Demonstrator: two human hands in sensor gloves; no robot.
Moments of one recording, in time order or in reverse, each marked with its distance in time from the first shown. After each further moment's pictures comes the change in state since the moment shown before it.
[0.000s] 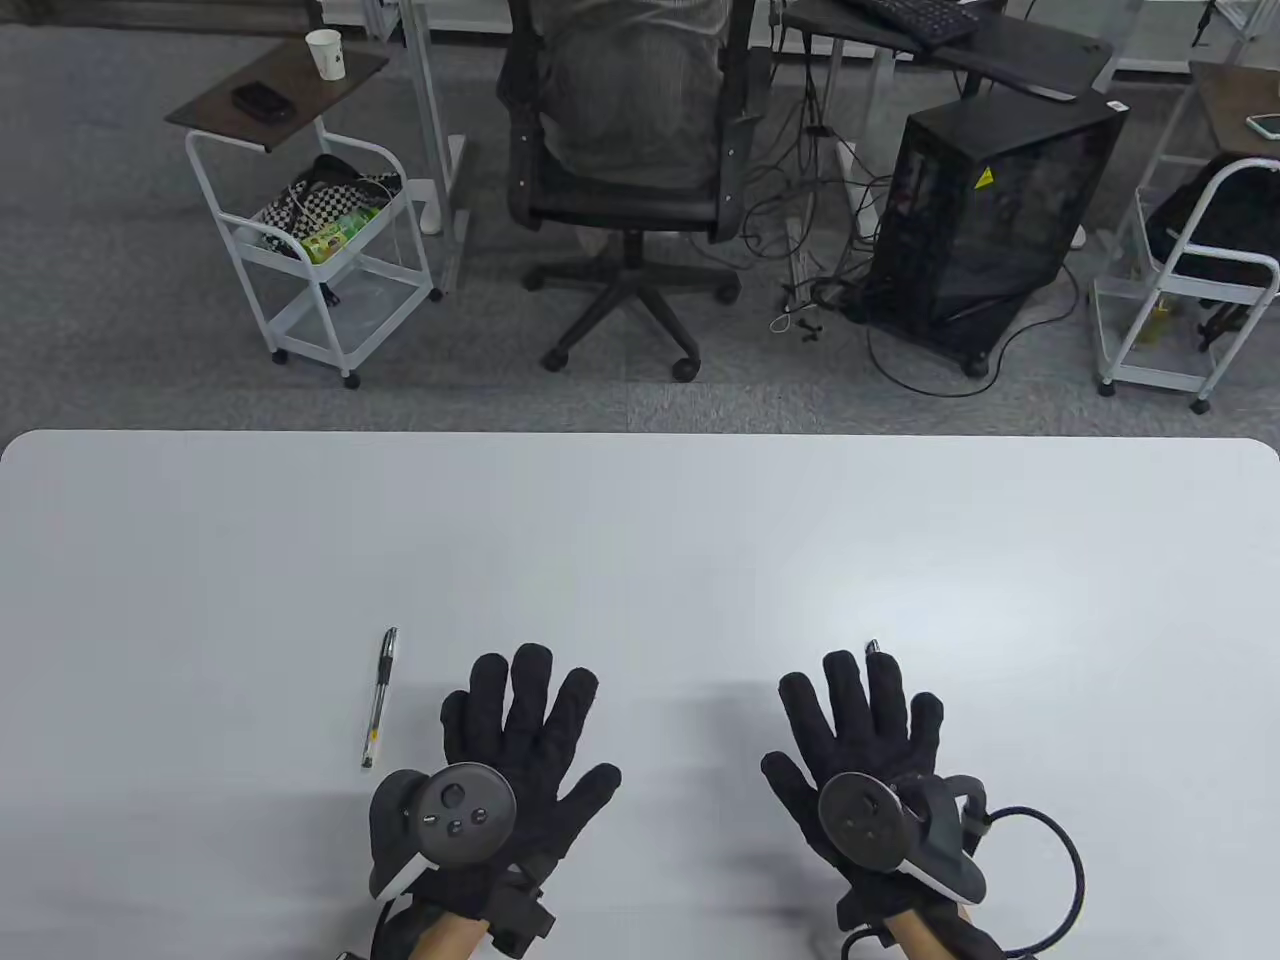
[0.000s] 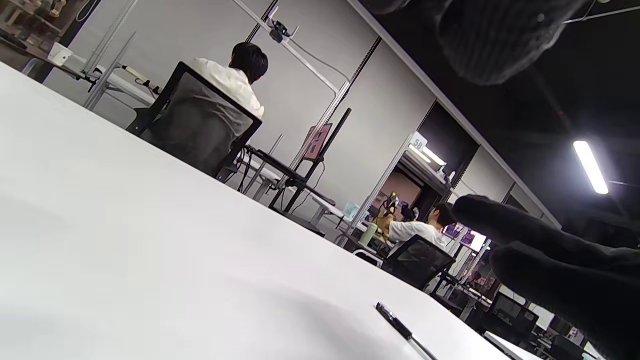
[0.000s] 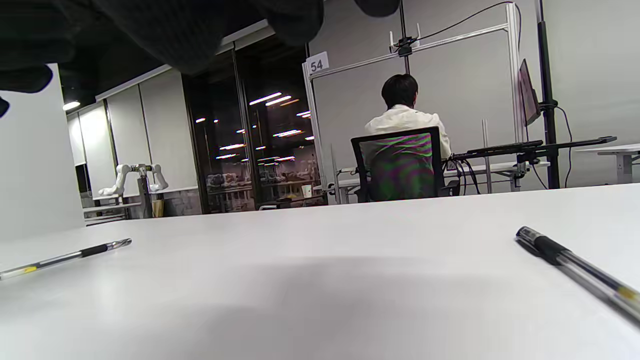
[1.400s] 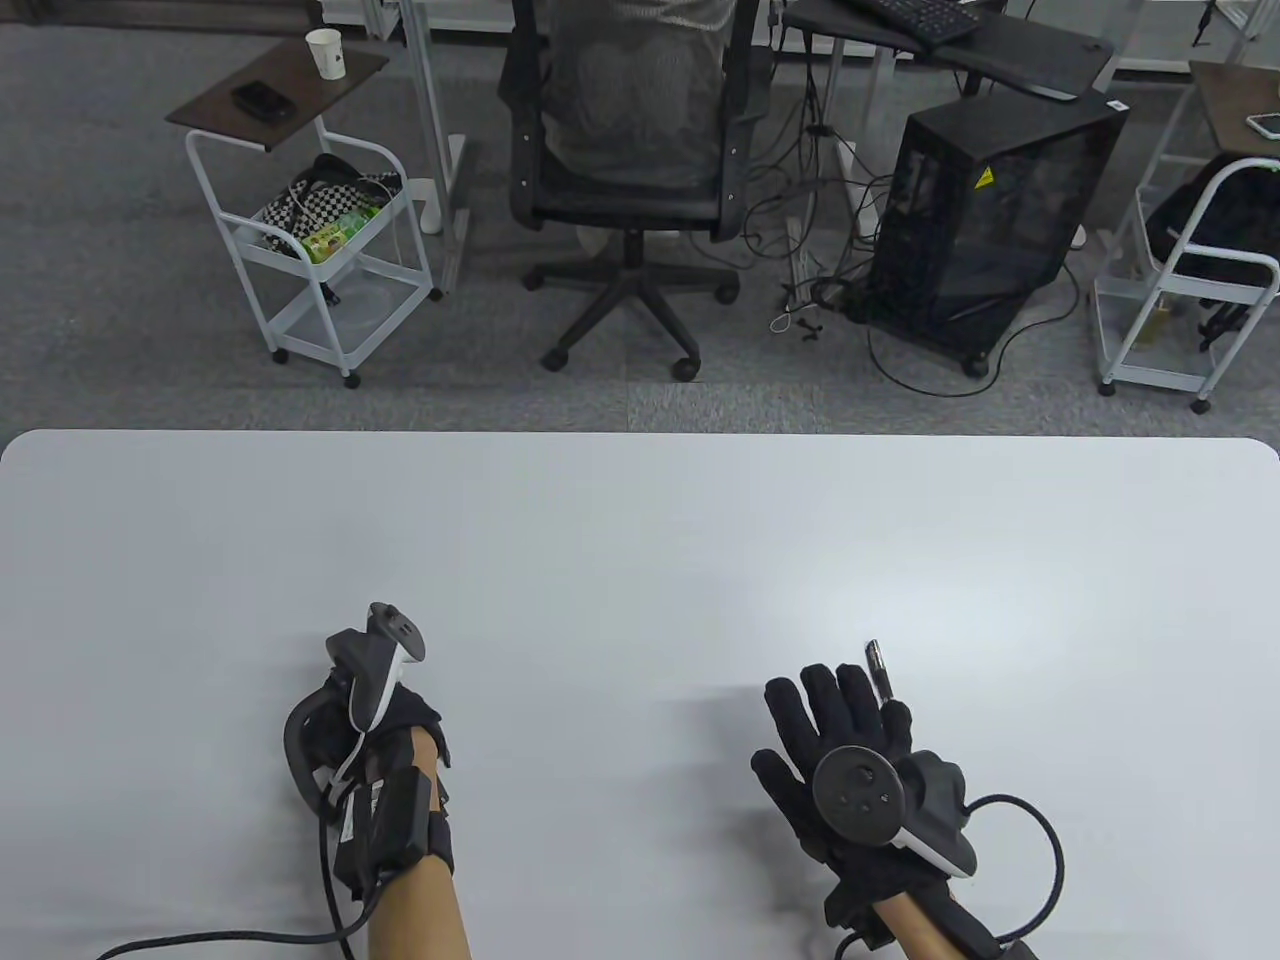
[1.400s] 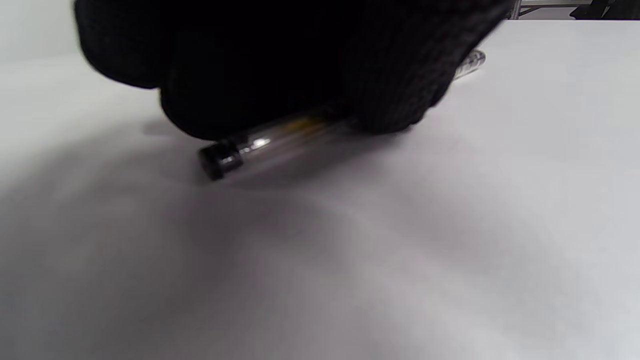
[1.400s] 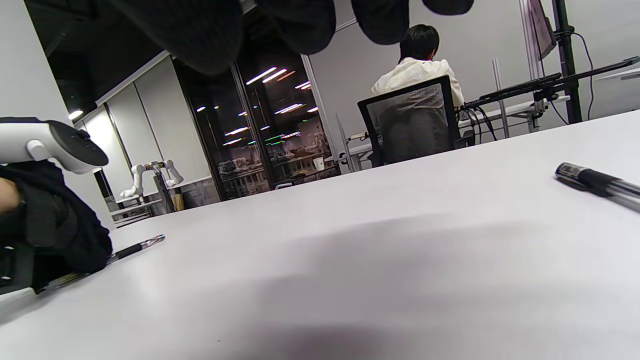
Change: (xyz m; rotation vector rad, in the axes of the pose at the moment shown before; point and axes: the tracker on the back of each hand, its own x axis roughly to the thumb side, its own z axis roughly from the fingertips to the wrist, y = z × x) left_hand -0.169 0.018 -0.055 -0.220 1.214 -0.482; right_hand -0.003 0.008 -0.011 0.107 0.013 -0.146
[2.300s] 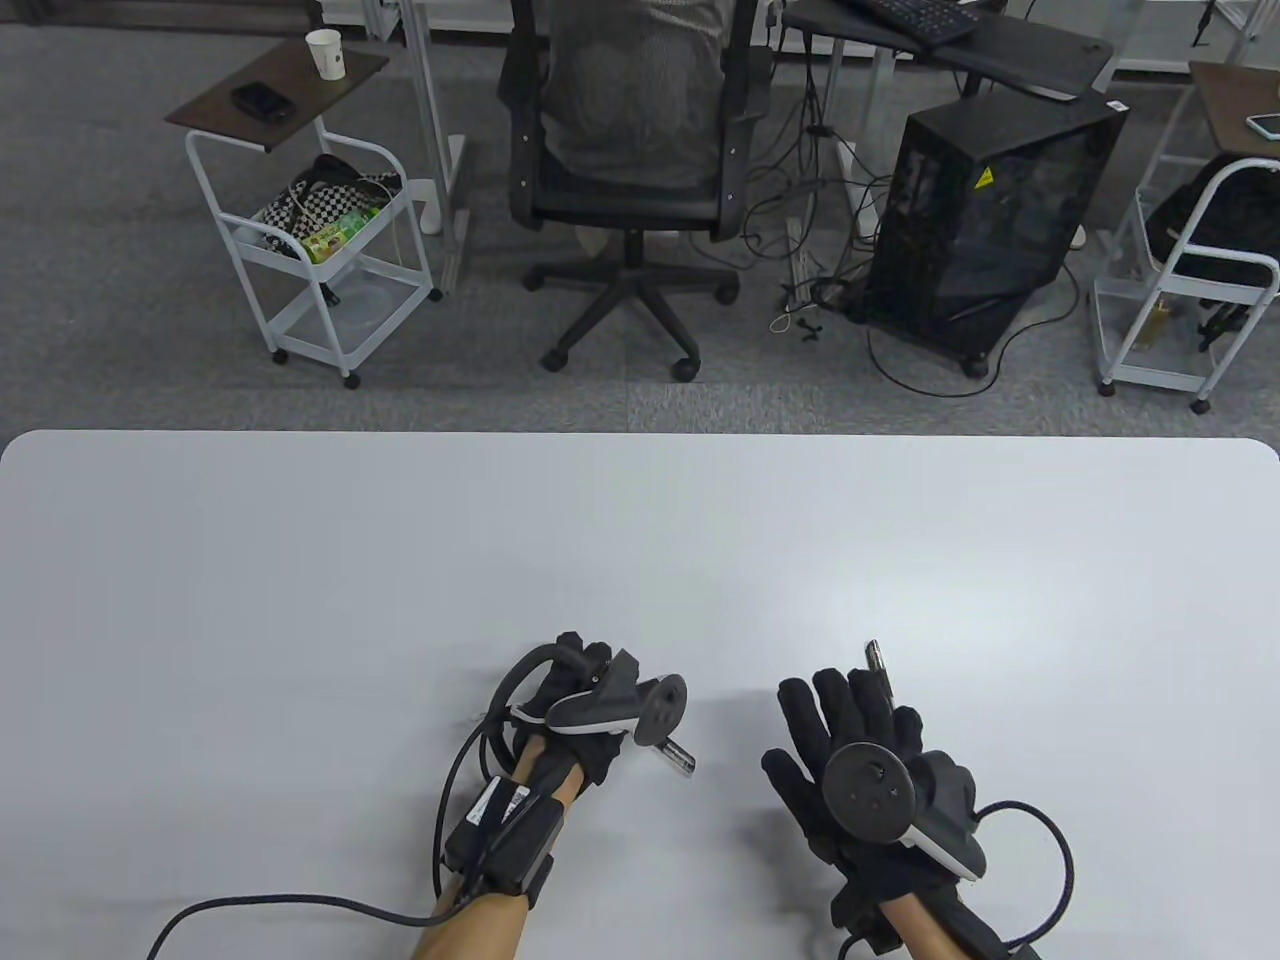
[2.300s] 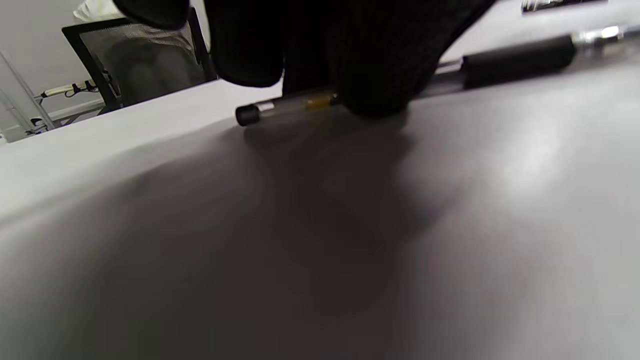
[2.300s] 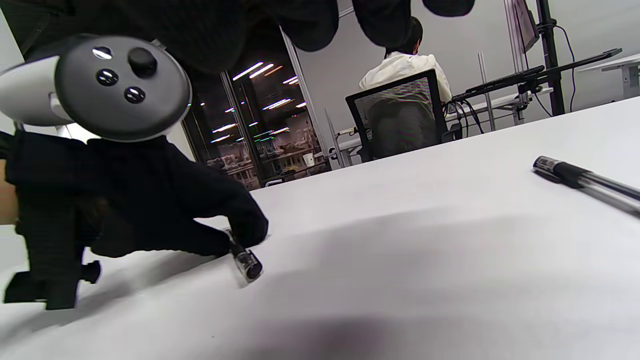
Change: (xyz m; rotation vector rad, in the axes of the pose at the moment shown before) left_hand 0.165 -0.046 0.127 0.261 -1.186 -0.500; right_hand -0.003 -0.004 0.002 0.021 0.034 -0.013
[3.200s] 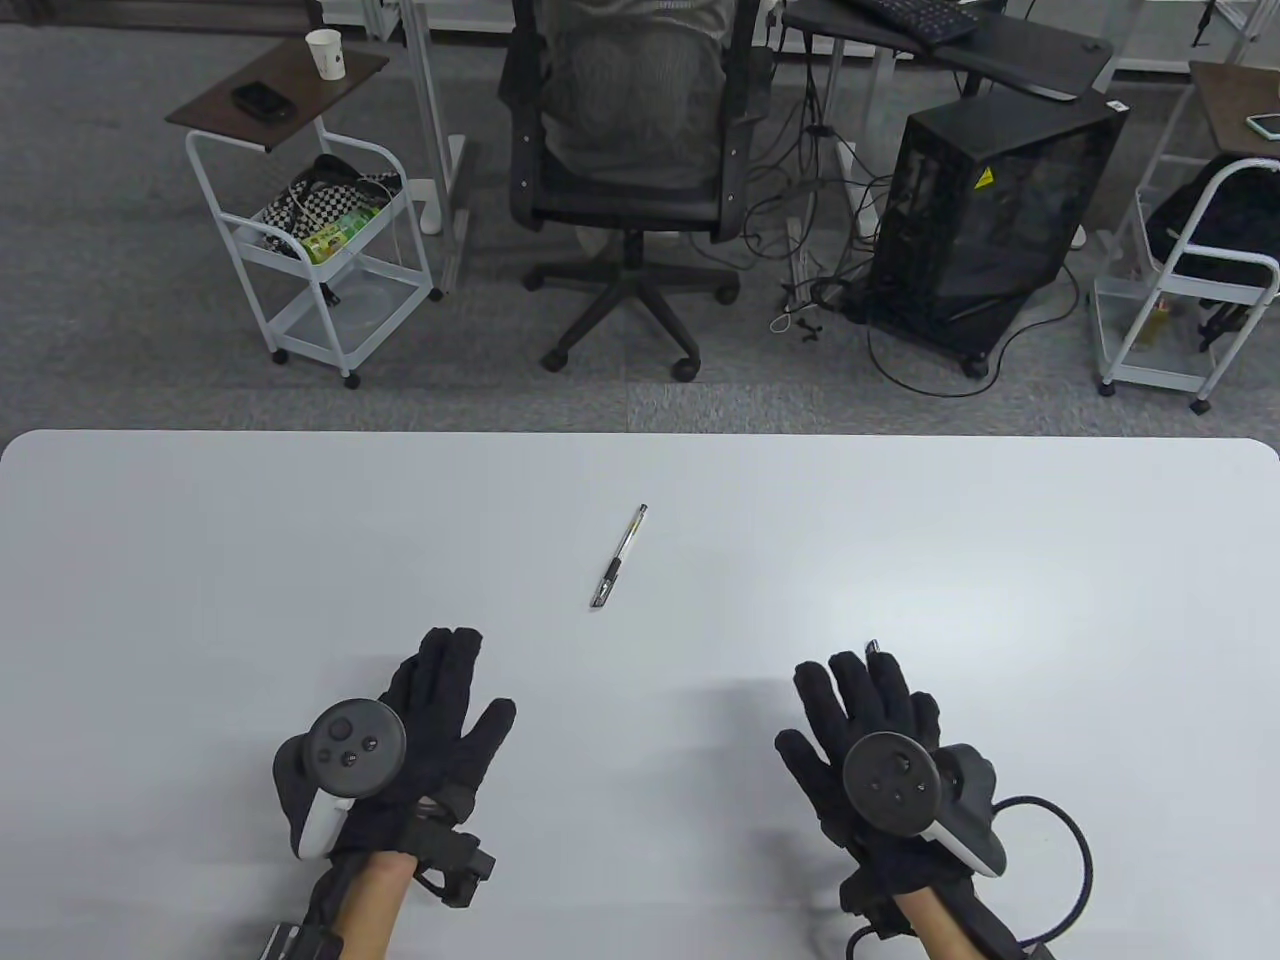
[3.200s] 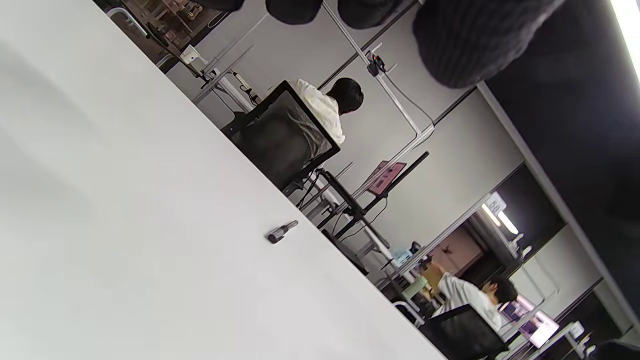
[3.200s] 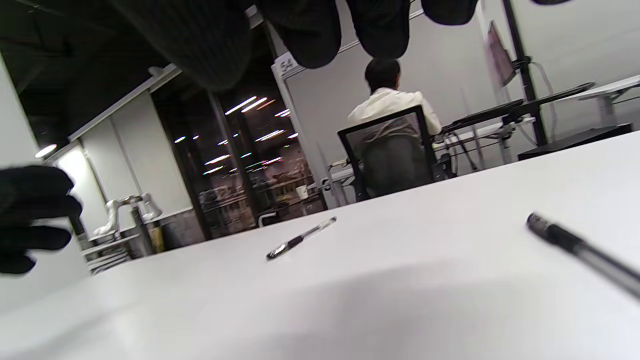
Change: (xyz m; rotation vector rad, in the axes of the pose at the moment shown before) left_hand -0.109 -0.010 0.169 0.512 0.304 1.056; right_hand -0.002 -0.041 0.000 -0.106 0.053 -0.033
